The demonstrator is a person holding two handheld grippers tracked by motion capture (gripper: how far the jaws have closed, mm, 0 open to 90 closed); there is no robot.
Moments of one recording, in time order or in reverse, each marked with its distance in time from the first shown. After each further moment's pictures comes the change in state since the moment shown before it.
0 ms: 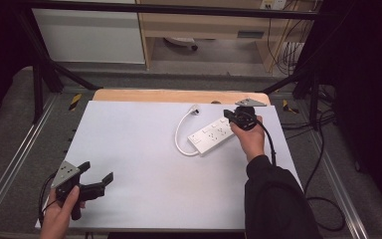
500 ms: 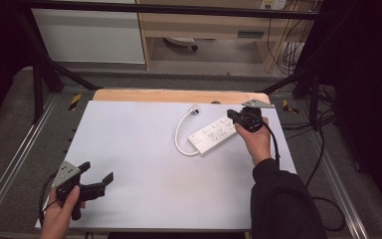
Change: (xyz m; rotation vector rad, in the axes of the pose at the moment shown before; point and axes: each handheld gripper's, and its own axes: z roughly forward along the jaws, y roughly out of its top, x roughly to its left) left arm 0.000 -0.001 0.000 0.010 0.006 0.002; right arm -0.003 0.001 -0.022 -0.033 0.018 0.019
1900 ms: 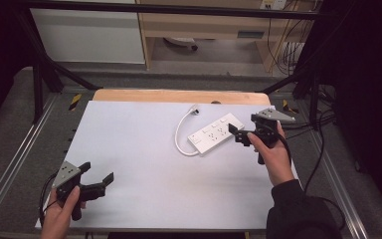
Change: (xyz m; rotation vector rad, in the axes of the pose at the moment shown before) left arm -0.001 0.000 0.000 -0.002 -0.004 -0.003; right arm 0.024 -0.005 -0.078 -0.070 0.004 0.006
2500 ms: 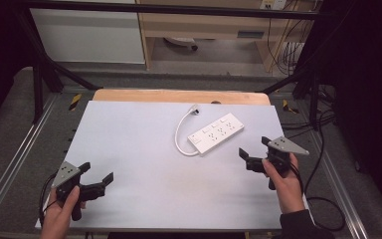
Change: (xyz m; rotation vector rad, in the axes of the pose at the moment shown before) left arm 0.001 -0.001 0.000 0.001 0.003 -0.014; right arm 0.002 -0.064 -0.048 -0.025 -0.024 -0.038
